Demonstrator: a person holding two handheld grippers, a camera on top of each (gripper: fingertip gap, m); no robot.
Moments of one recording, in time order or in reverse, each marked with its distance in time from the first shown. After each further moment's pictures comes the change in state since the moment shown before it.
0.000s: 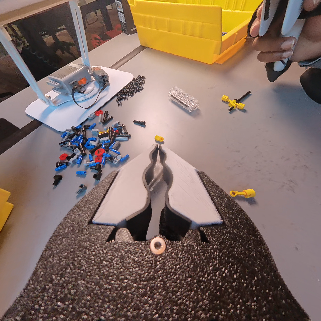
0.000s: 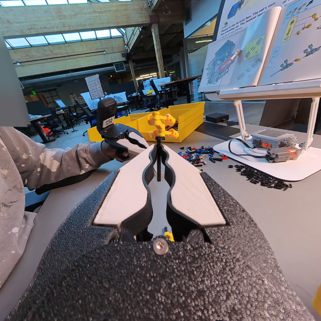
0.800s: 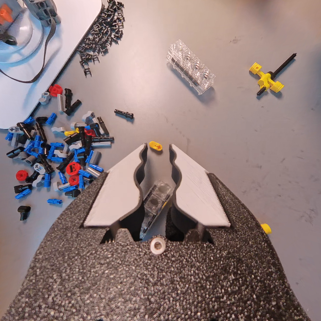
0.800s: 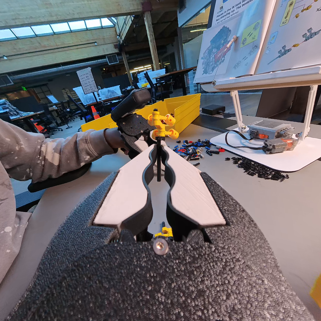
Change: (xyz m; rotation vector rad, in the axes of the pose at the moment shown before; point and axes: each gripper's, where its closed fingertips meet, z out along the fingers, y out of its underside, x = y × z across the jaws) left arm 0.001 0.020 0.065 -0.418 0.076 -0.025; right arm 0.007 0.009 0.002 -0.041 0.032 0.016
